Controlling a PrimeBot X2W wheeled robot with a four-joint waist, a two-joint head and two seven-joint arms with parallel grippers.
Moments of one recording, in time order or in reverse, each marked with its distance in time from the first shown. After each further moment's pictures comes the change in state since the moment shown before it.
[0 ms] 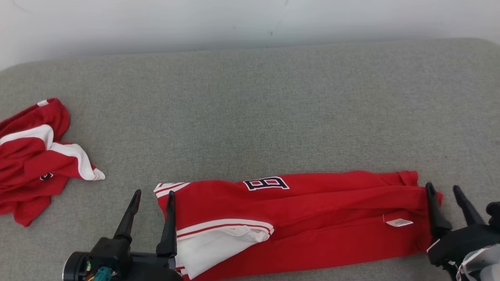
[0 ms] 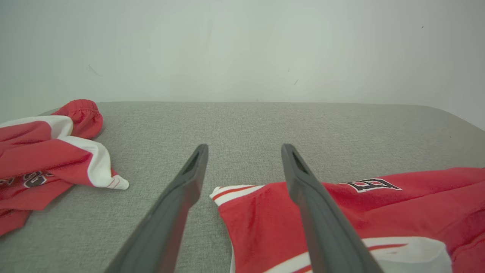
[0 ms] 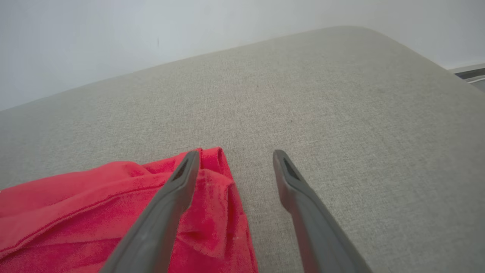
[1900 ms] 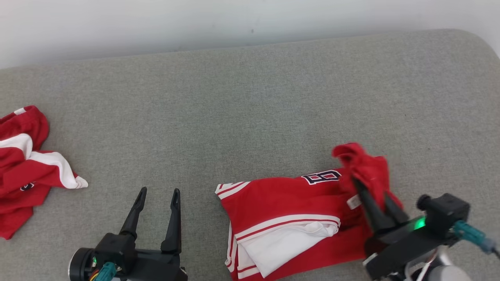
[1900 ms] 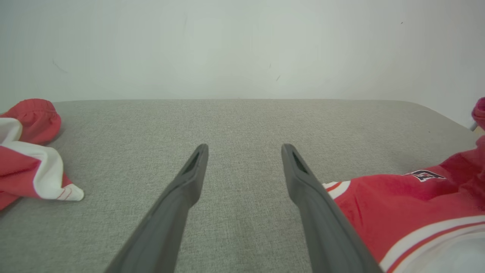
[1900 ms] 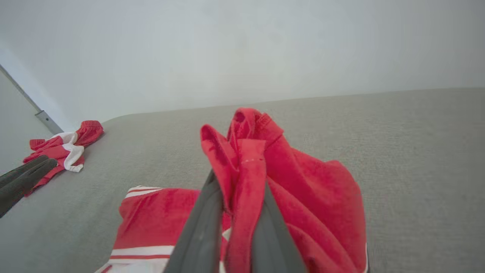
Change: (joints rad) left arm -0.042 -0.004 -0.032 0.040 -0.023 -0.003 -0.011; right arm 0.053 0.038 0.279 -0.430 -0.020 0.000 0.116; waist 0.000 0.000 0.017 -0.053
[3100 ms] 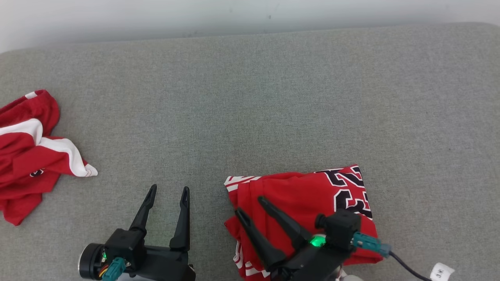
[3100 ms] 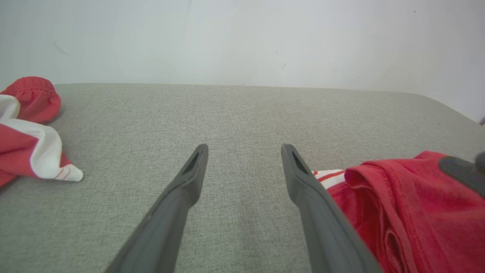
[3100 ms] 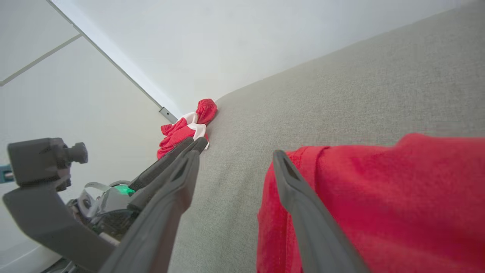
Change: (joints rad) left arm -0.031 -0.016 -0.034 0.027 -0.009 -0.005 -0.002; right arm -0.145 0.167 0.415 0.231 0.227 0.000 -0.132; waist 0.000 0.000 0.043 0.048
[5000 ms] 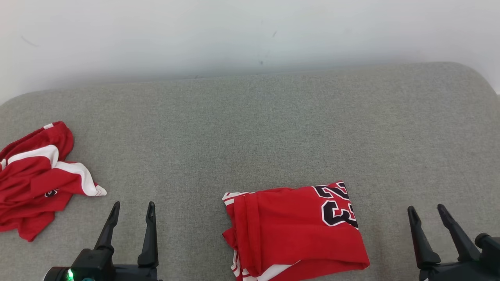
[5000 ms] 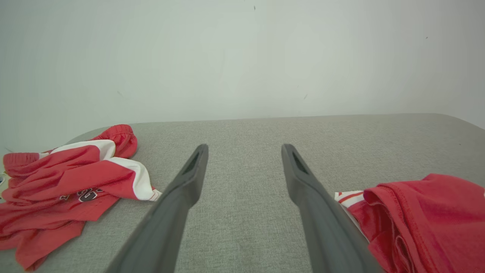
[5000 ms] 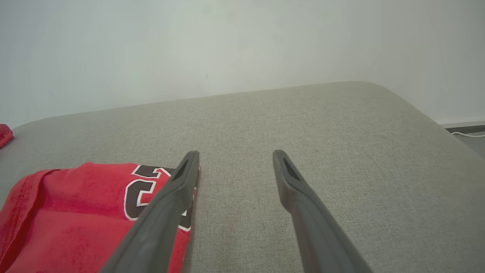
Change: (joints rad) left arm 0.110 0.109 0.050 -0.100 -0.007 0.085 0.015; right arm 0.348 -0.143 -0.673 -0.188 -0.317 0.000 0.076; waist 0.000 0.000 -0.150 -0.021
